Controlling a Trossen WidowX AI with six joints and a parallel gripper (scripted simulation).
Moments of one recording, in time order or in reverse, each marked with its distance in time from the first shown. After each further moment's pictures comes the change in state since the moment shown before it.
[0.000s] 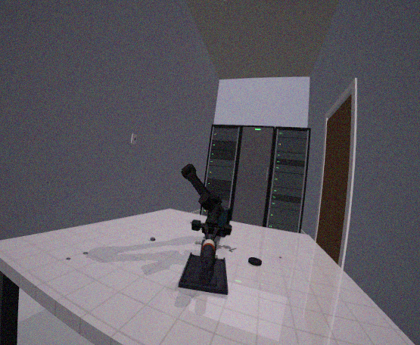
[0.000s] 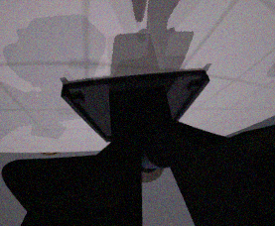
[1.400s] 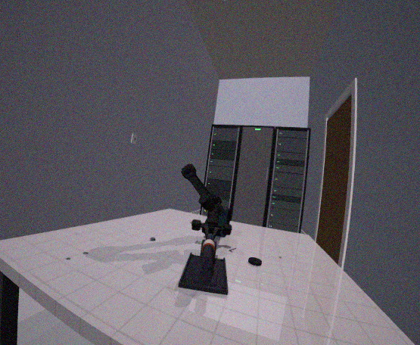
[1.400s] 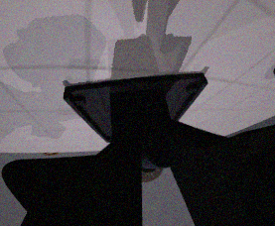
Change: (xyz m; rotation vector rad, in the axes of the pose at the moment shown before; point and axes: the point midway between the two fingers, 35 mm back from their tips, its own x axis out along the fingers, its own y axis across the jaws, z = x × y) arm -0.003 0.000 0.003 0.000 0.000 0.000
